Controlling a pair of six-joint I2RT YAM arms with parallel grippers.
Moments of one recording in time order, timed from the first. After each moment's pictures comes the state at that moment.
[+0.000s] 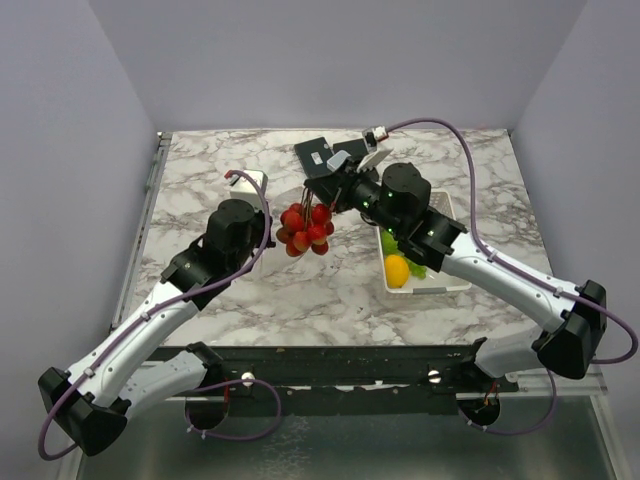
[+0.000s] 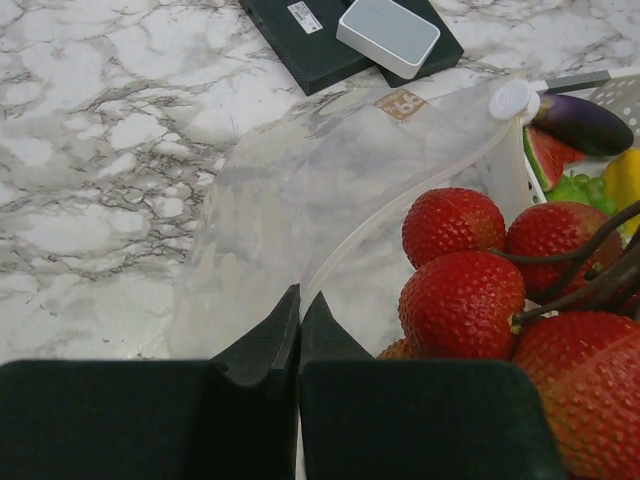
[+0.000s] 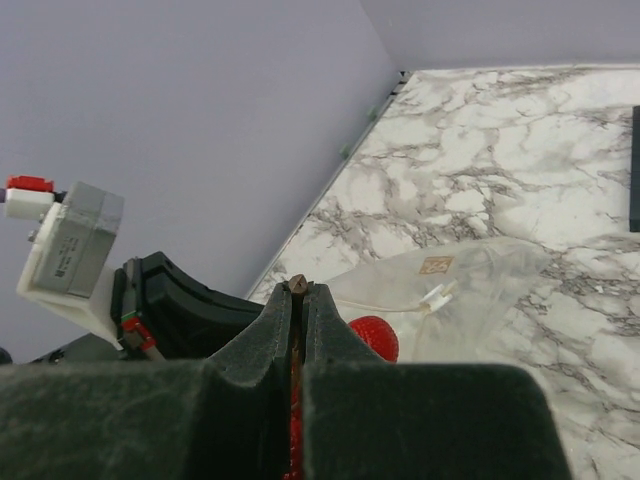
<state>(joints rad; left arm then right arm) -0.65 0.93 0.94 -0.40 -0.34 -0.28 0.88 1.37 1.26 0.11 0.07 0.56</state>
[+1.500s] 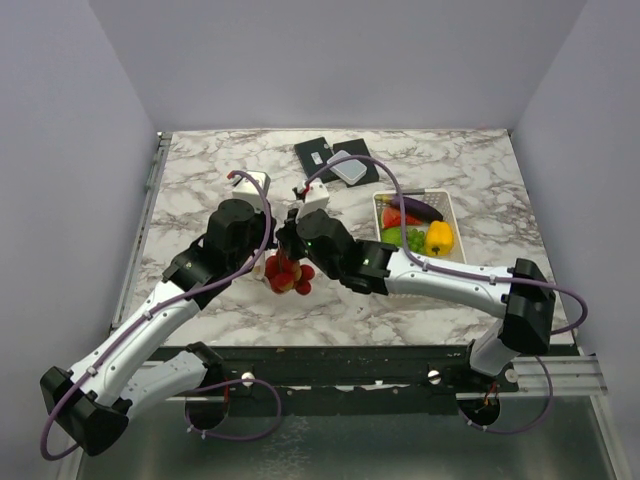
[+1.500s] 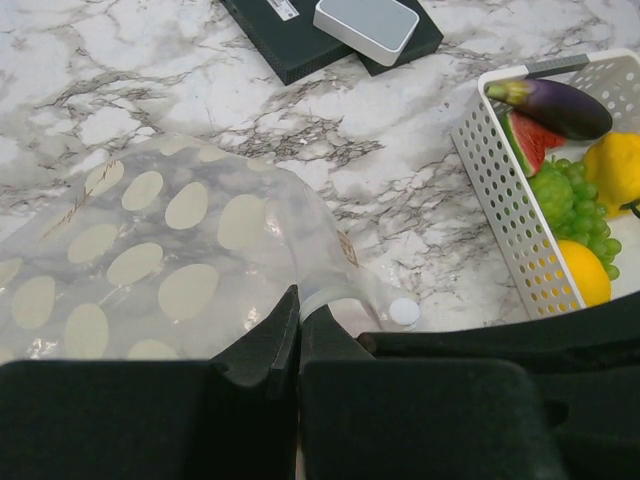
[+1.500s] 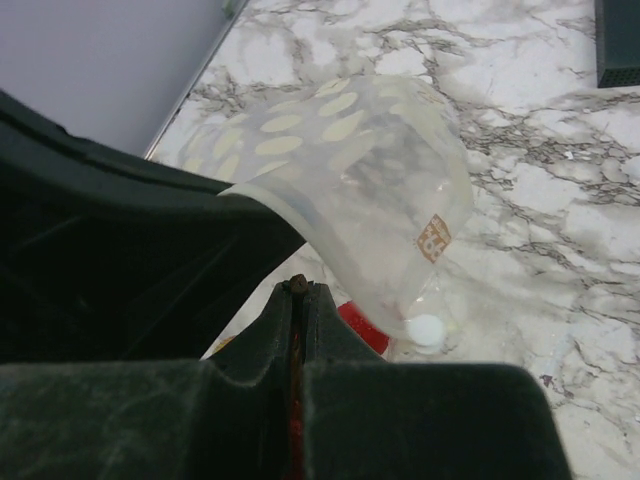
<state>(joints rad) -0.63 0.93 0.92 -0.38 -0.26 -0.29 1.15 1.63 1.35 -0.09 0.48 0.52</state>
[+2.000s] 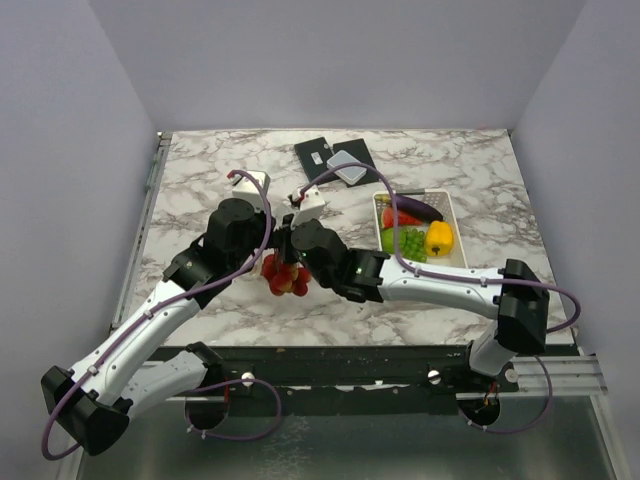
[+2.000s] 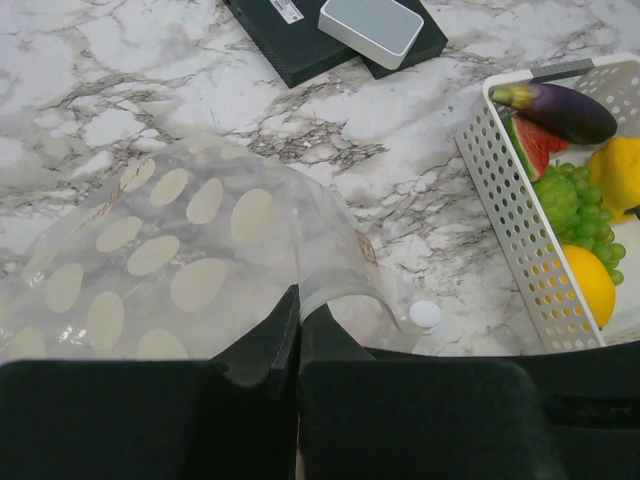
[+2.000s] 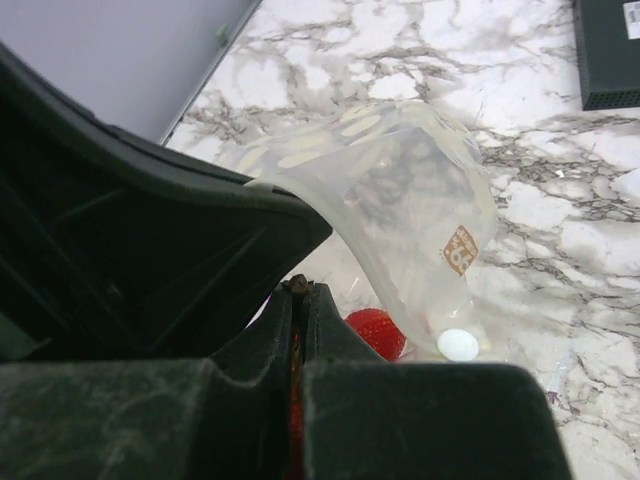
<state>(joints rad) -0.63 0.94 0.92 -0.38 -0.25 -0.29 1.21 1.64 1.28 0.06 0.56 0.48</state>
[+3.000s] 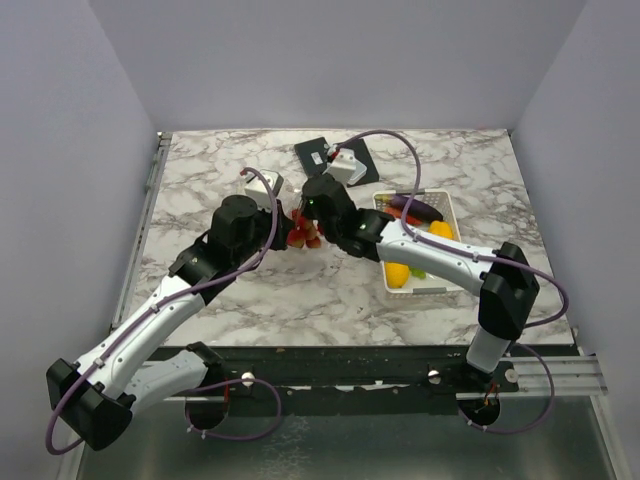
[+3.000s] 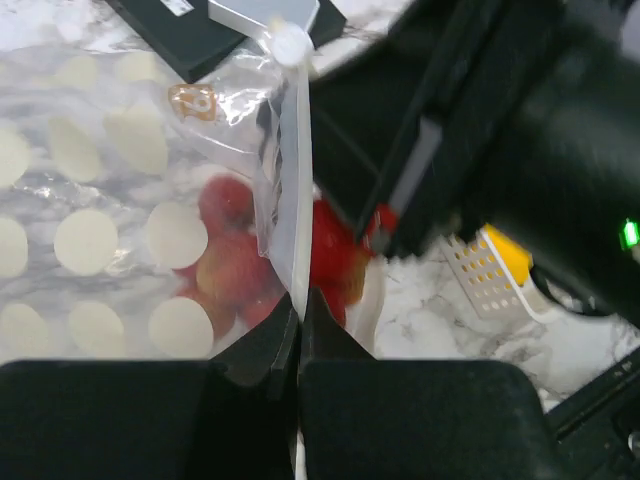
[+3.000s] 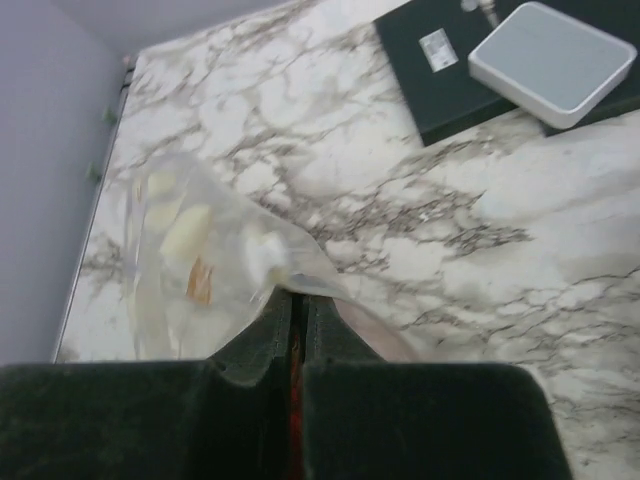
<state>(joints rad) -0.62 0.98 0.92 -0.31 -0.07 -0.29 1.01 1.75 1.46 -0.11 0.64 0.67</state>
